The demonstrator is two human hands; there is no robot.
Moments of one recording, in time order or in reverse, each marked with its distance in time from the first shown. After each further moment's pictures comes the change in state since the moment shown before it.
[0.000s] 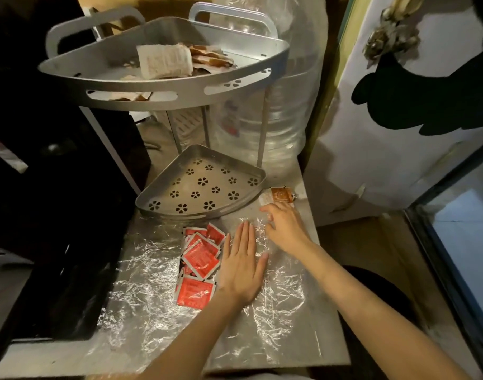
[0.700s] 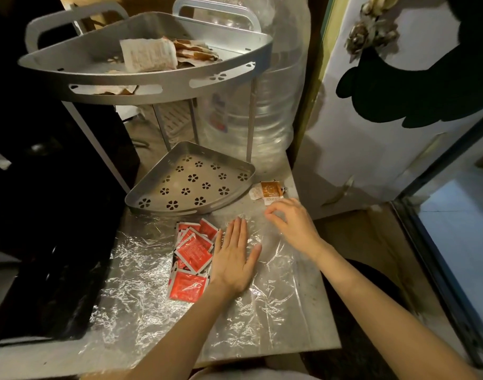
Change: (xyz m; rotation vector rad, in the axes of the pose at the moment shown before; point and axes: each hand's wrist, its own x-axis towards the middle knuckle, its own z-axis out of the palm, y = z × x) left_hand 0.002 -0.005 0.007 -0.069 -0.015 0.000; right_hand -0.024 0.025 -0.014 0.238 0.100 -0.015
